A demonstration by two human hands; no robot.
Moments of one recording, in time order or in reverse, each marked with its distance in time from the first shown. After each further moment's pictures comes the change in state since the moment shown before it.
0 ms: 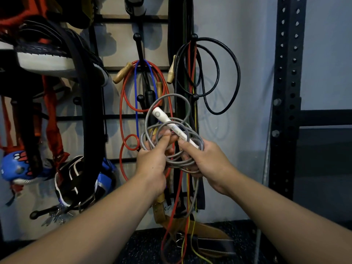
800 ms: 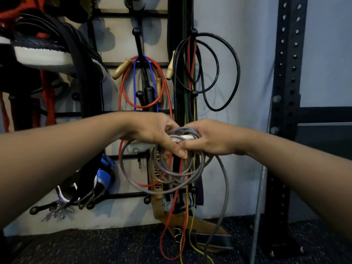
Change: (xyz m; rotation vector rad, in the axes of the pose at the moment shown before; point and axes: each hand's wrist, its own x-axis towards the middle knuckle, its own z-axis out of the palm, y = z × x) left_hand 0.026 0.097 0.019 1.487 -0.931 0.116; right_hand 0.020 -0.060 -0.031 -0.813 -0.461 -0.187
